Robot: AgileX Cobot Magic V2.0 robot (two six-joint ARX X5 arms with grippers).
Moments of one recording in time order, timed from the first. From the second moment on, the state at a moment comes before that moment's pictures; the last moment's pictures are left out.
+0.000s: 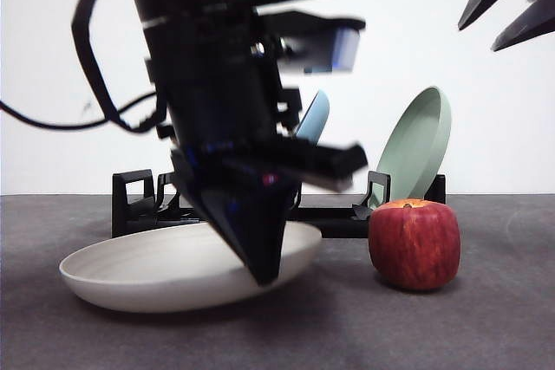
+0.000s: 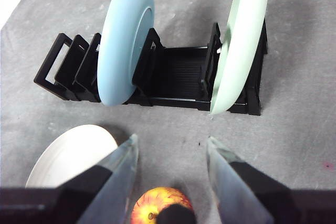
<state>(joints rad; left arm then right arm) -1.04 1.68 1.04 -0.55 -0.21 -0.11 0.16 1.08 0.95 -0.47 -0.33 0.19</state>
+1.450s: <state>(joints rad) -1.03 0.71 1.15 -0.58 -0.50 -0.11 0.57 1.31 0.95 -0.57 0.00 0.04</state>
